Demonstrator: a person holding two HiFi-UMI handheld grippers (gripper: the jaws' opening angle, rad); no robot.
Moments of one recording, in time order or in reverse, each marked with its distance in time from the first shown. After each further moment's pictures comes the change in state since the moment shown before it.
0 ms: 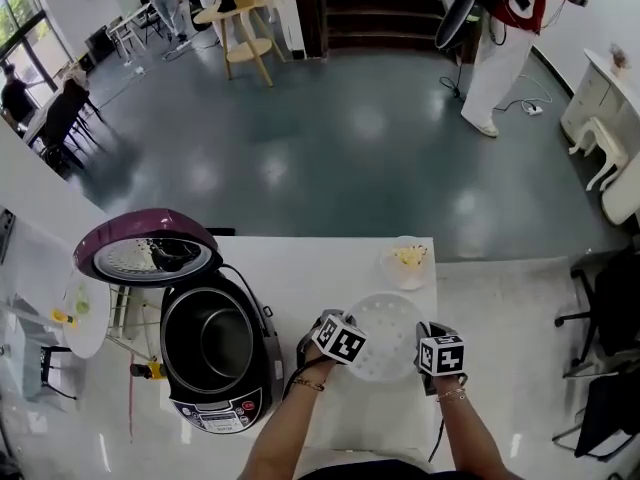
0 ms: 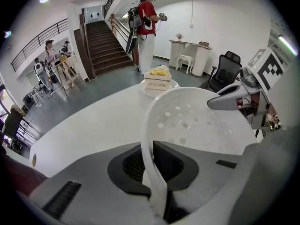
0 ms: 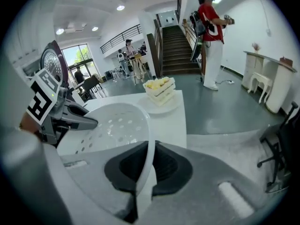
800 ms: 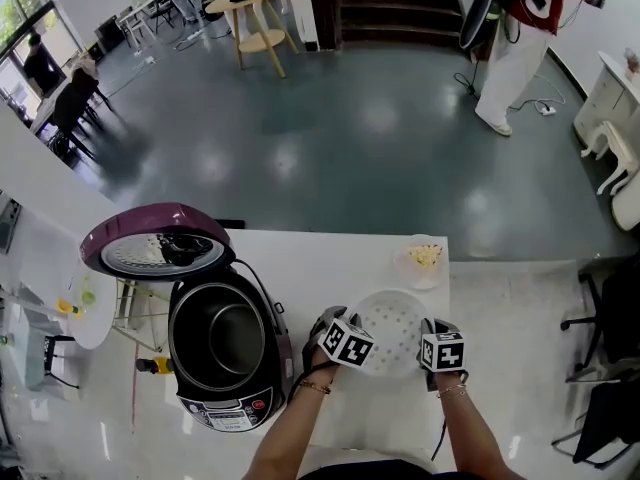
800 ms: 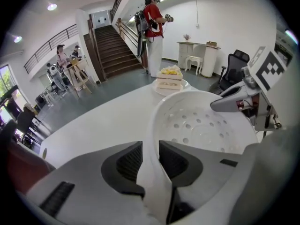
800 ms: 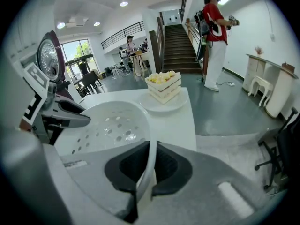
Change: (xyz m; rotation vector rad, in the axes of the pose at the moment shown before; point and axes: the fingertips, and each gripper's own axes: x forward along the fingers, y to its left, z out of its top) left arm -0.003 0.029 -0.008 -0.048 -0.038 0.131; right arm 0.028 0.007 0.003 -0.036 0.017 -0.020
